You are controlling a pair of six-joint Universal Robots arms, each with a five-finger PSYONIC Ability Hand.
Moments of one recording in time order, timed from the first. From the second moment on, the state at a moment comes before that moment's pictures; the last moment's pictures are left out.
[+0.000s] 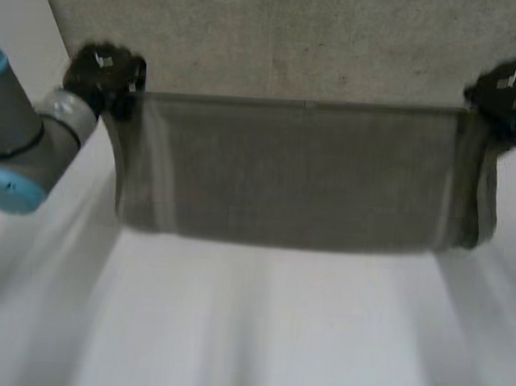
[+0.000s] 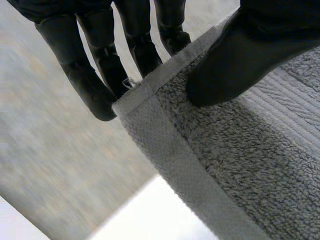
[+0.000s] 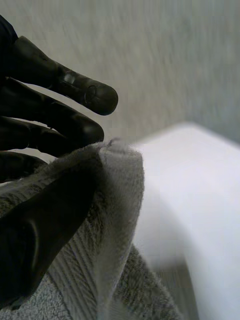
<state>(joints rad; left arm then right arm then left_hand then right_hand) 4.49 -2.09 -1.18 3.31 -1.37 3.51 1.65 -1.10 1.00 0.29 1.33 2.24 1.48 1.53 1.55 1.53 1.50 1.35 1.34 1.35 1.35 1.19</state>
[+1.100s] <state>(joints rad) 4.58 -1.42 -1.86 3.31 -1.27 3.48 1.40 -1.64 1.53 0.44 1.03 2.23 1.49 1.53 1.55 1.53 1.52 1.35 1.34 1.35 1.35 1.20</state>
